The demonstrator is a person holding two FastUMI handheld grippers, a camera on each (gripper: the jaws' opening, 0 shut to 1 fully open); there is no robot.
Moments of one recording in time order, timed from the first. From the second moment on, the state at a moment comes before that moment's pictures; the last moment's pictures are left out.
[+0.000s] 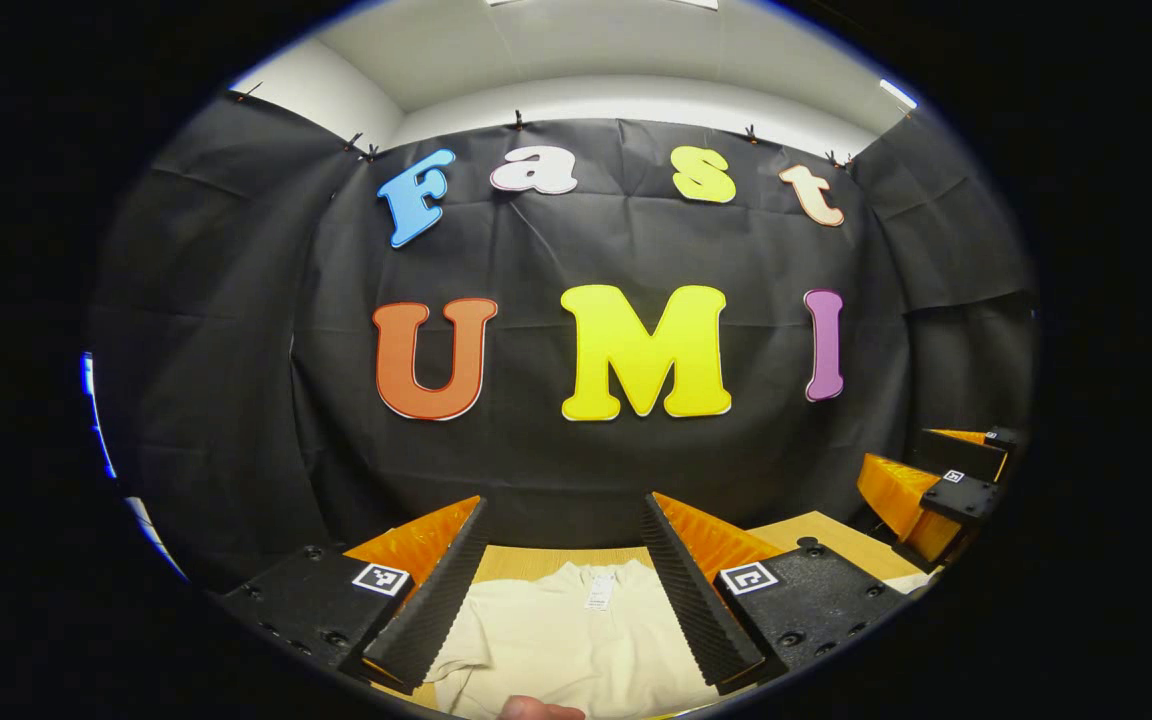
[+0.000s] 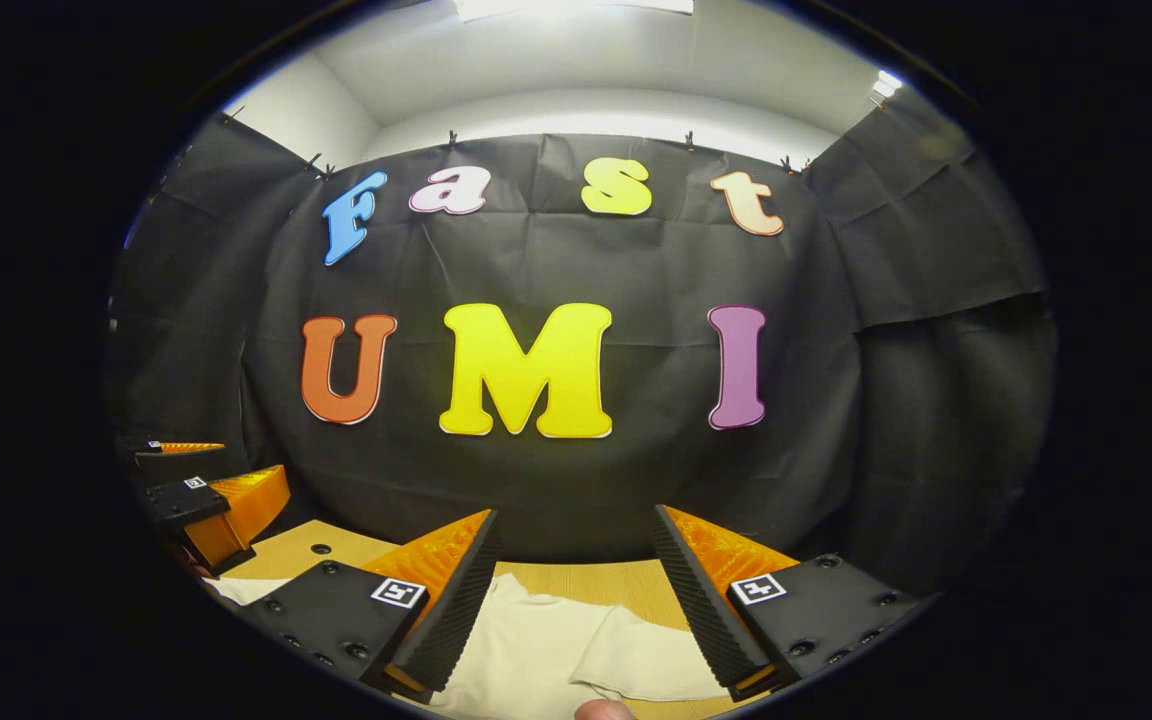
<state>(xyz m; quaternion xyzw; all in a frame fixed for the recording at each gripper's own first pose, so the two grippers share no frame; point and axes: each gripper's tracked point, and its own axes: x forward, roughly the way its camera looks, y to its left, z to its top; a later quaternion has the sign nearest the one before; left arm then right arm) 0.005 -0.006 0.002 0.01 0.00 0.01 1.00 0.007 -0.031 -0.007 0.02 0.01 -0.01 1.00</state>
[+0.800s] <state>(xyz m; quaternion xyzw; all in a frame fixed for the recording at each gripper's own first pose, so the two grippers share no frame) 0.004 -0.080 -0.050 0.01 0.09 -0.07 0.99 -0.026 -0.213 -0.112 -0.02 0.18 -0.08 0.98</state>
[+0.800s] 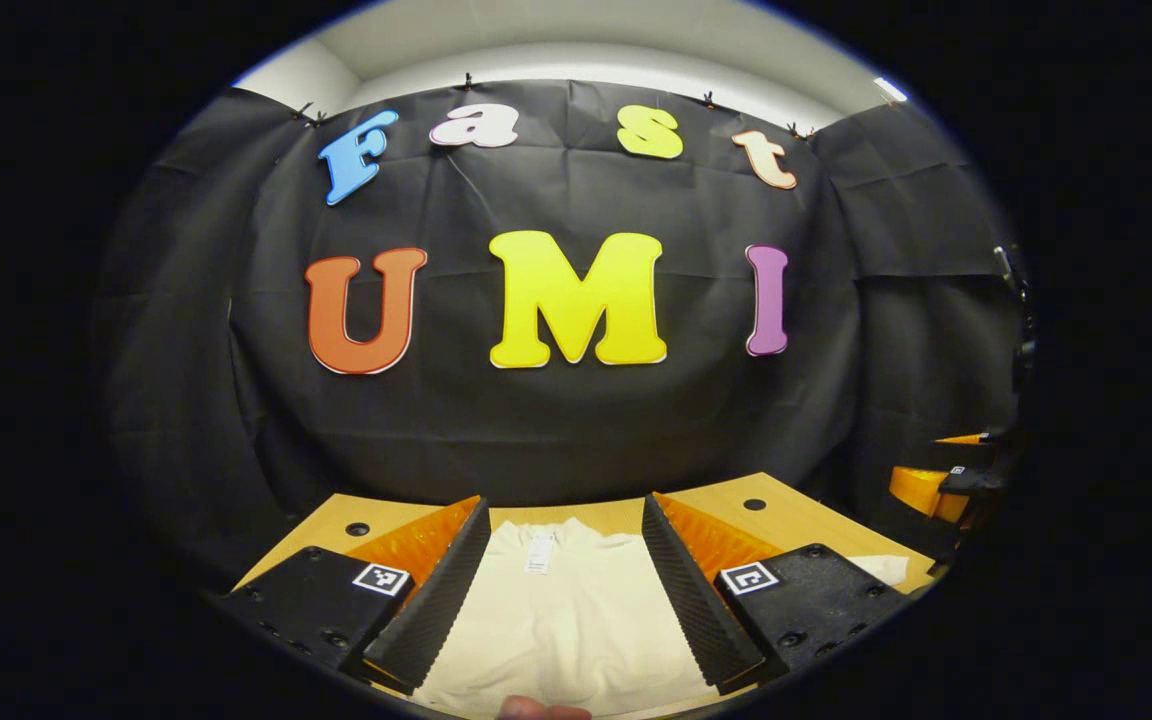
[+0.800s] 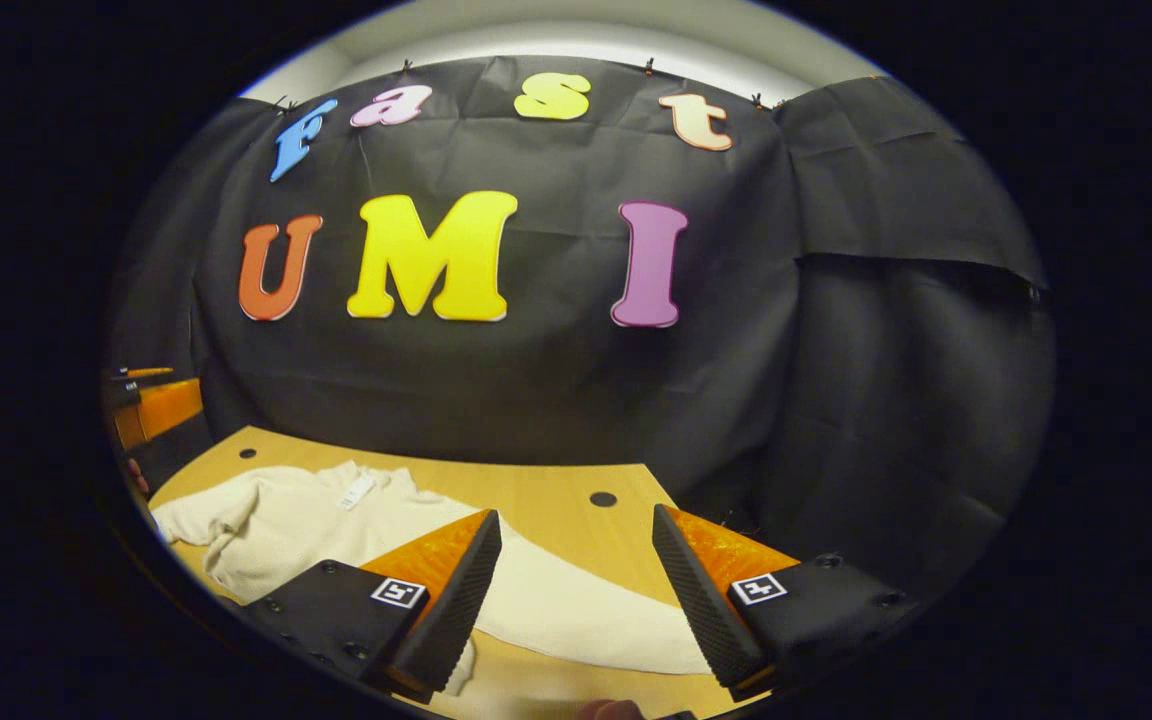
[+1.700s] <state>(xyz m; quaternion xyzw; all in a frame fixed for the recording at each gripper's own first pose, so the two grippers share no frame) 0.009 -0.124 -0.085 0.03 0.15 -0.10 0.98 -0.101 -0.379 -0.360 0.02 0.51 -0.13 0.85</state>
